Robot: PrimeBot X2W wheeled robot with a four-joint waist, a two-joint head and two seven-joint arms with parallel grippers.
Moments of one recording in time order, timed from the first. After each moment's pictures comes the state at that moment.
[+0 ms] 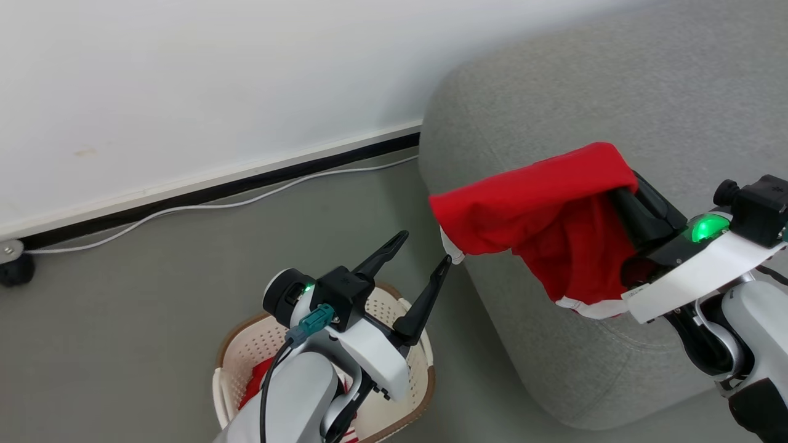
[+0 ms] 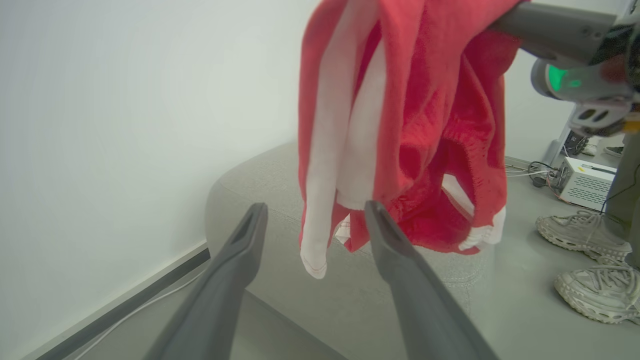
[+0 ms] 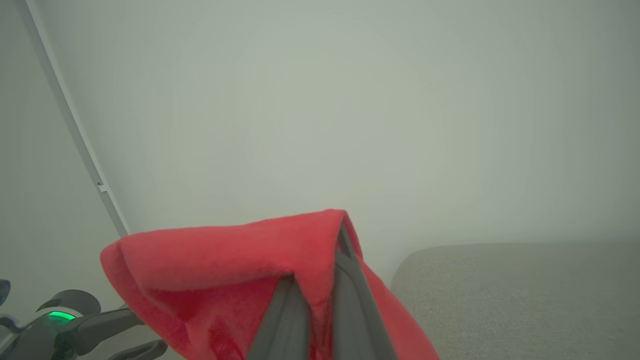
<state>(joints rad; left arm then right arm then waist) -0.45 0.05 -0.67 0.45 -0.39 -0.08 -0.26 -0.54 -0.52 0.63 0.15 0.83 0.13 -0.26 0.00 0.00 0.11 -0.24</state>
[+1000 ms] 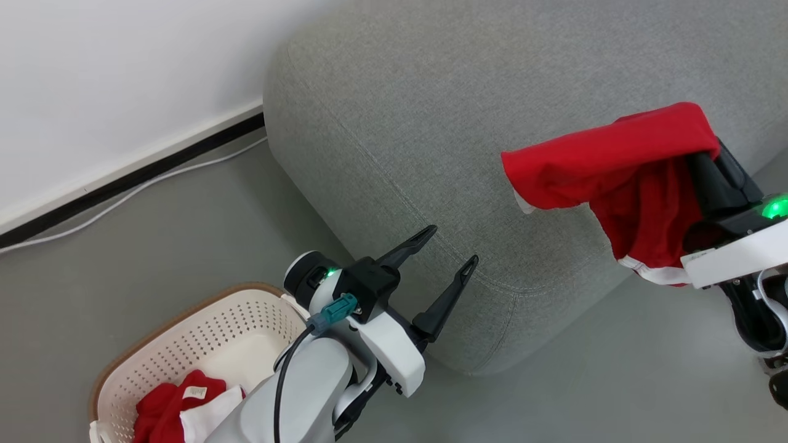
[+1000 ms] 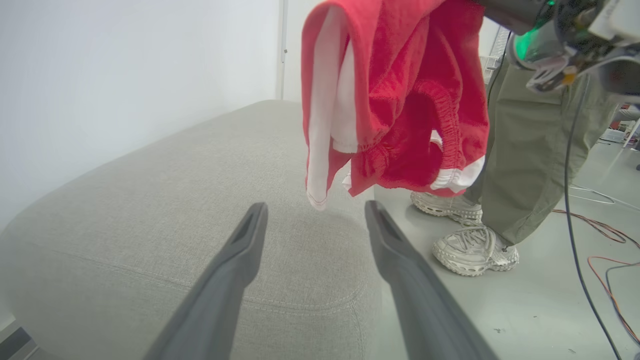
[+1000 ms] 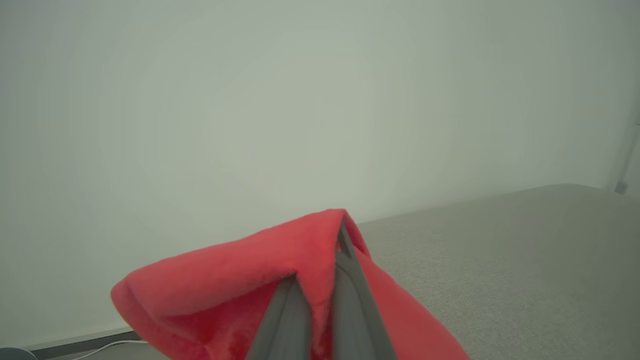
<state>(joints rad) -0.52 0.05 -0.75 0.47 -0.41 -0.12 -0.26 -0.50 -0.52 0.42 0.16 0.81 0.13 -0.26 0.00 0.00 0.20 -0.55</state>
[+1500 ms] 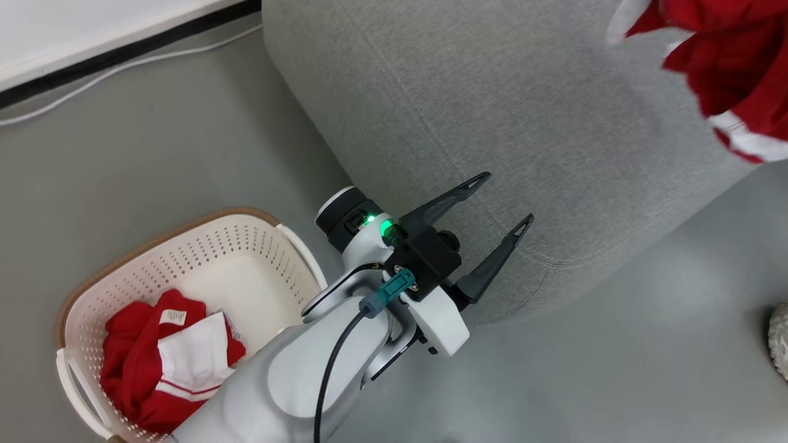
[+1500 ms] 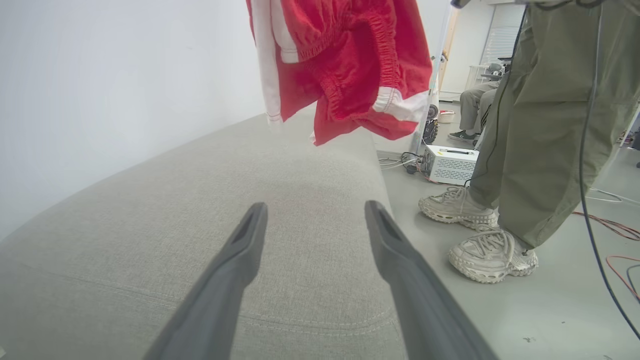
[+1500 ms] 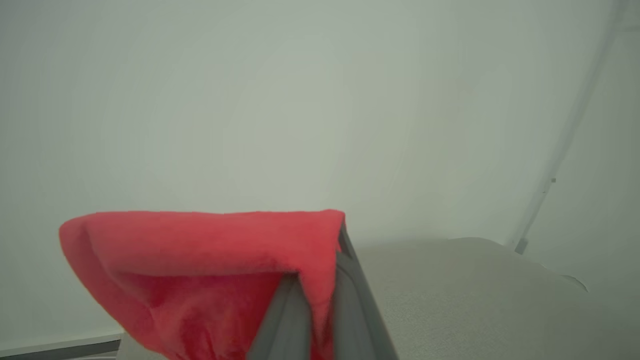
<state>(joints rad) -0.70 0.05 -0.89 0.41 -0.33 -0.03 -0.26 -0.78 -0.61 0.26 0.35 0.76 0.13 -0.26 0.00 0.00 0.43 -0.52</state>
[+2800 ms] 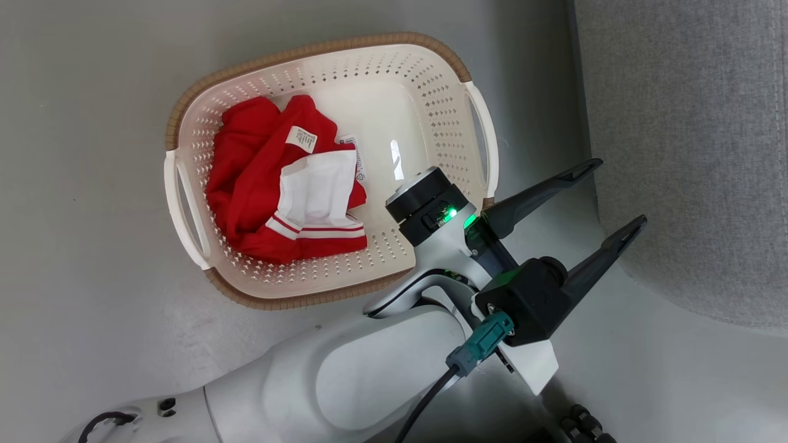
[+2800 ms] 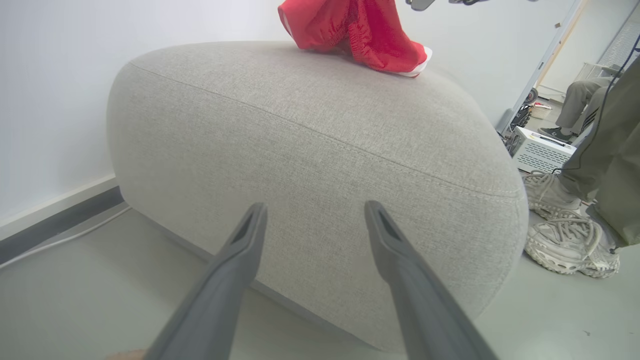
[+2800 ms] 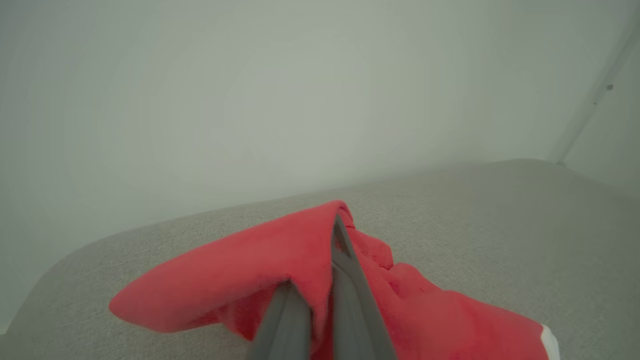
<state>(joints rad) -0.92 0.06 -1.22 0.23 -0.43 0.25 -0.26 -1.06 -0.84 0.08 0.71 0.86 0.13 -0.26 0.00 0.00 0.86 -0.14</state>
